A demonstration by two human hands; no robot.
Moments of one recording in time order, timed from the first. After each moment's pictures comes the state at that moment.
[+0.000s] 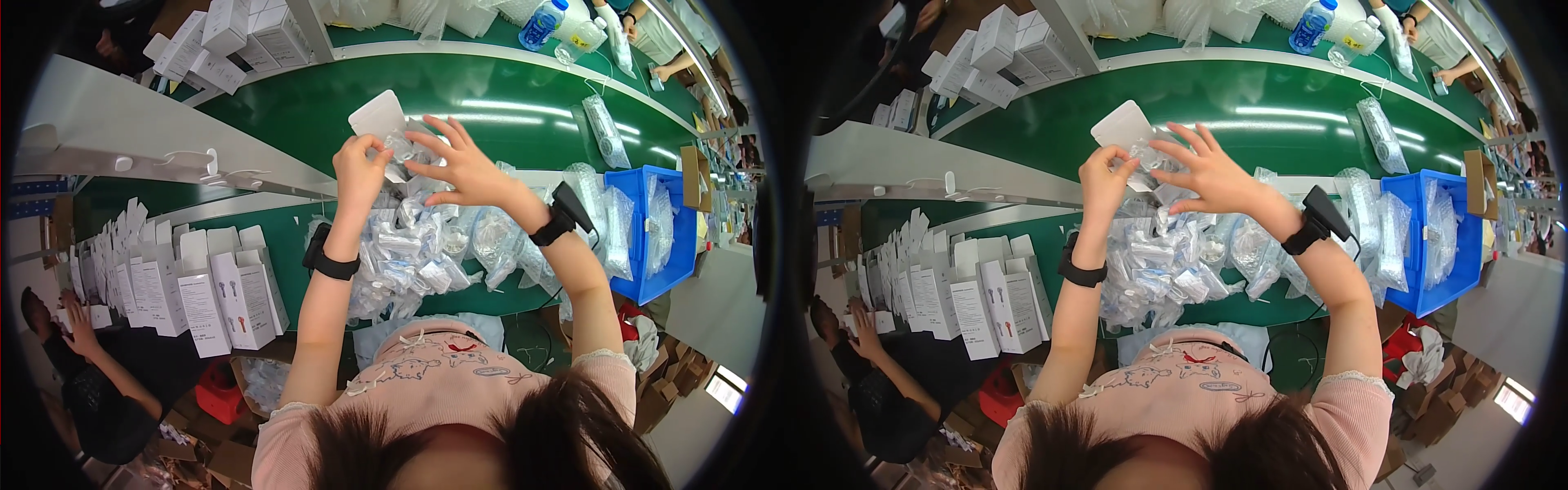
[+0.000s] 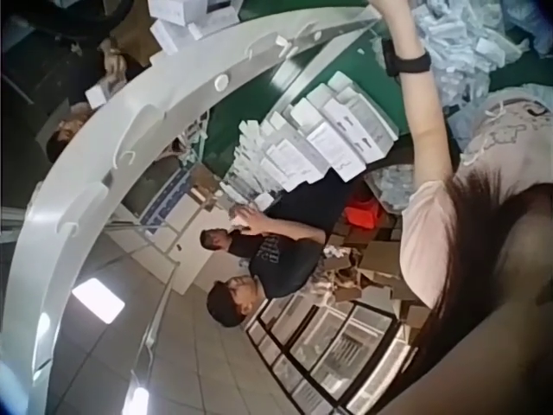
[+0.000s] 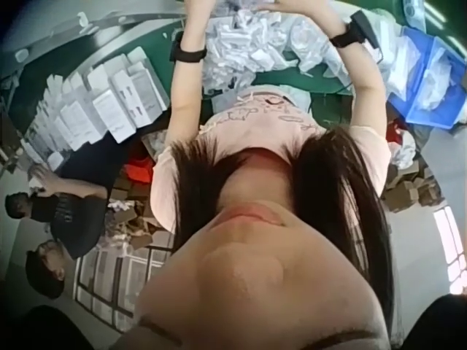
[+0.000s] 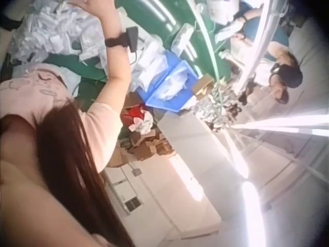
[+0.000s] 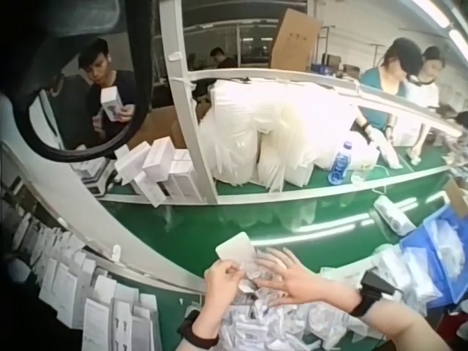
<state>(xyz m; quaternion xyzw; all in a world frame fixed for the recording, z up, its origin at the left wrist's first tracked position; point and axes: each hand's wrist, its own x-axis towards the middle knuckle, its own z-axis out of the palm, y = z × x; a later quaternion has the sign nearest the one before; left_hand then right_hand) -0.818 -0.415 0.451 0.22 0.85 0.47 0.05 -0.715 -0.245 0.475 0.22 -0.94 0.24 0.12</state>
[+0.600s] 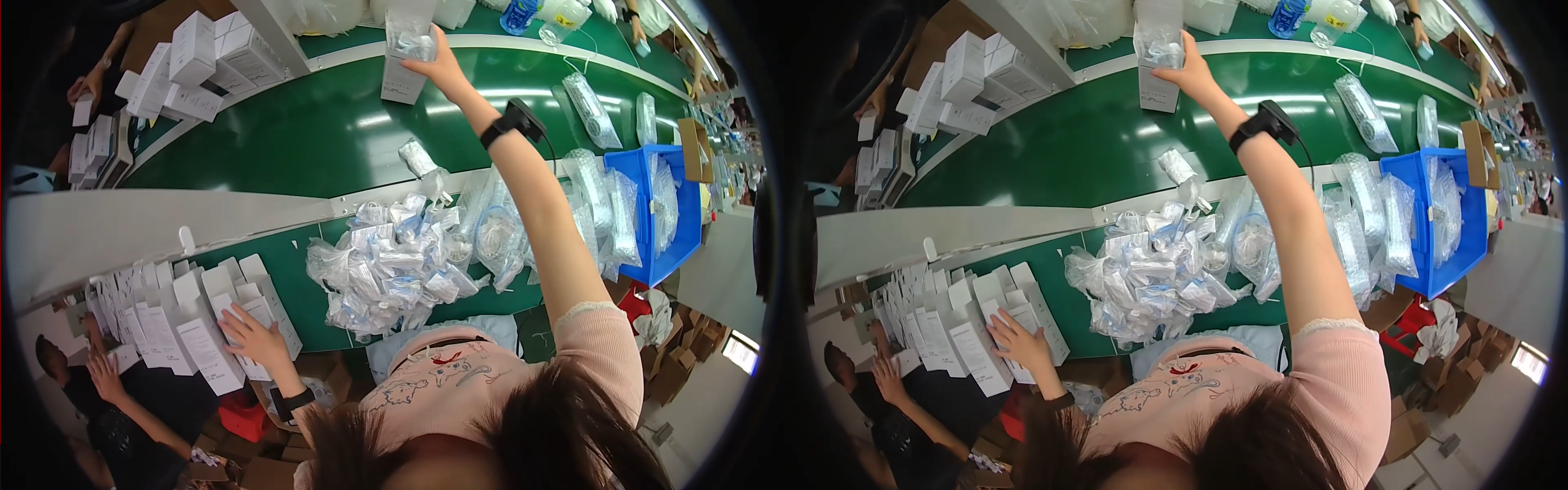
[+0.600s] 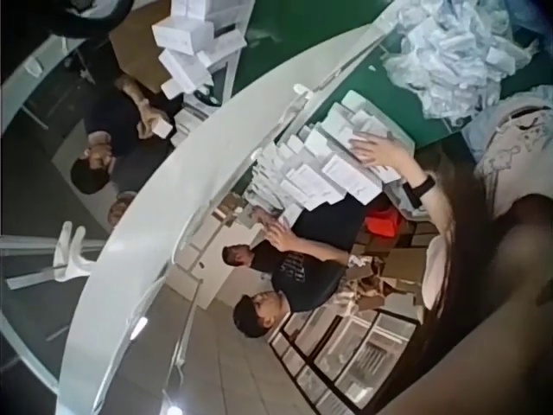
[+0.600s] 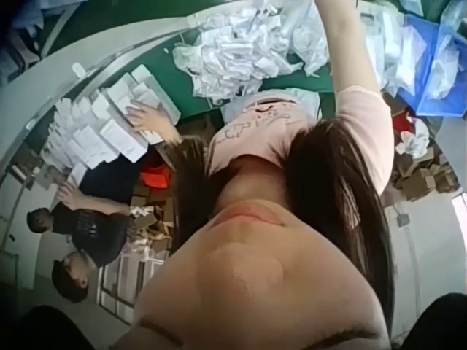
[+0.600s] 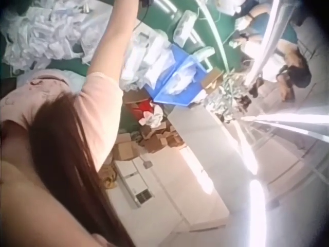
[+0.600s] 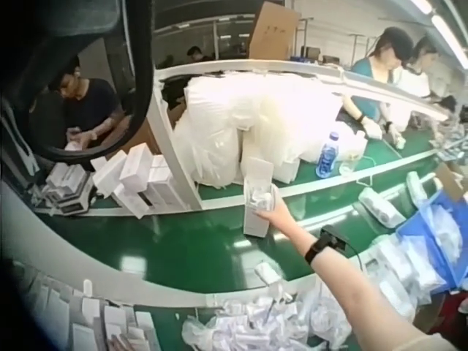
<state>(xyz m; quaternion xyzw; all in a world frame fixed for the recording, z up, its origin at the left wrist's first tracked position) -0.751 -0.662 0.432 0.04 0.98 -0.18 -0.03 -0.841 -0.149 0.404 -0.13 -0.74 0.61 0.24</state>
